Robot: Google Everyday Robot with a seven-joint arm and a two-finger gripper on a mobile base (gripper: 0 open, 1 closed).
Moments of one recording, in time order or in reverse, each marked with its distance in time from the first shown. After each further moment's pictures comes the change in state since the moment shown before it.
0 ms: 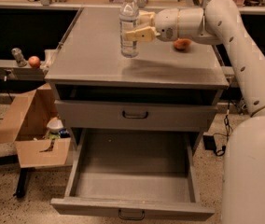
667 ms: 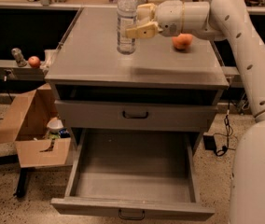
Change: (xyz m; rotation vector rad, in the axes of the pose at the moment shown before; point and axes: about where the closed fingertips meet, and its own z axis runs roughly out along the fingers) arm -0.045 0.033 -0.014 -0.083 -0.098 -0.142
